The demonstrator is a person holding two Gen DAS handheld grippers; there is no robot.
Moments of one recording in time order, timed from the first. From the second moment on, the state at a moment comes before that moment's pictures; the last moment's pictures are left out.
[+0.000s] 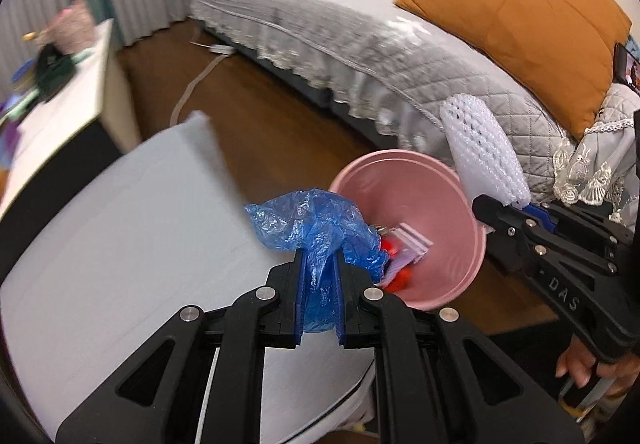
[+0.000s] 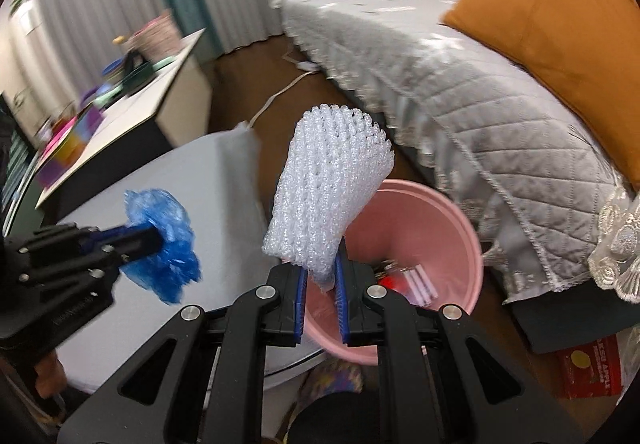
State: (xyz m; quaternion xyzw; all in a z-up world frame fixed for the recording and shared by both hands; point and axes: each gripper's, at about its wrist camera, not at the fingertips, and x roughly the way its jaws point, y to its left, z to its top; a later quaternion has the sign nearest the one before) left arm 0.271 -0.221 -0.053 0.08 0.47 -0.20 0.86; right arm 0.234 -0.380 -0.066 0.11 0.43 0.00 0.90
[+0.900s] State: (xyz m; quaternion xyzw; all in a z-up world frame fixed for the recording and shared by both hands) left arm 0.345 -0.307 -0.147 0.12 0.53 -0.17 0.82; right arm 0.278 -0.443 -0.152 0.16 0.54 -0.09 0.82
